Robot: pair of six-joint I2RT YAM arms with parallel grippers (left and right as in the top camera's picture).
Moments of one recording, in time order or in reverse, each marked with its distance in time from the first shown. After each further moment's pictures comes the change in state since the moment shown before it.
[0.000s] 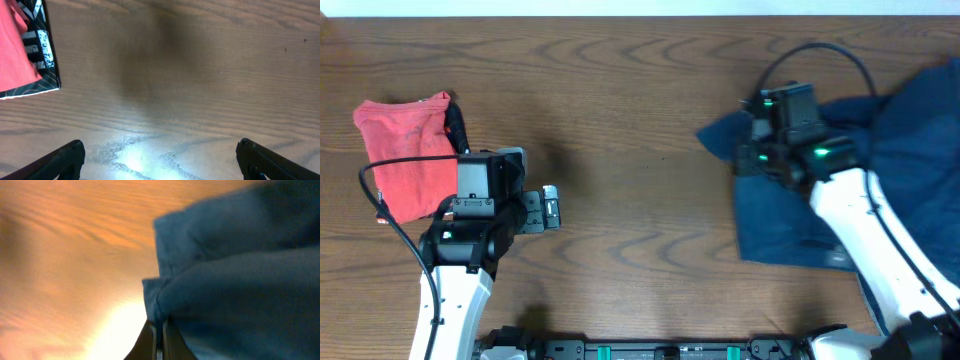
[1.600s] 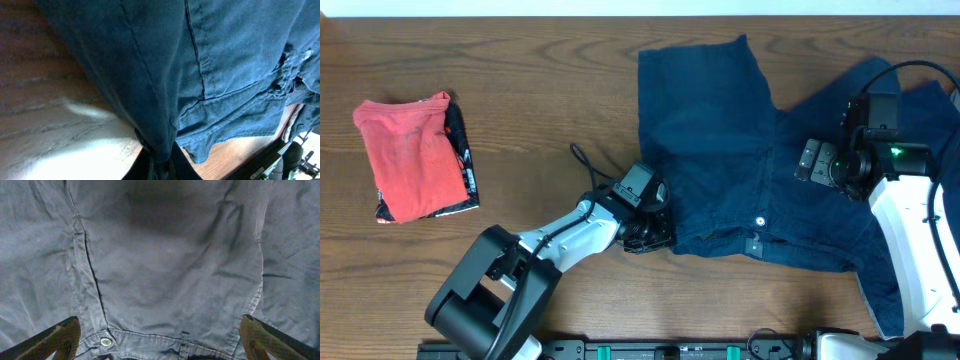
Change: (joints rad) left arm -0.615 0.687 -0.039 0.542 0.479 -0.720; right arm -0.382 -0.091 -0.003 -0.361 0.283 0.103
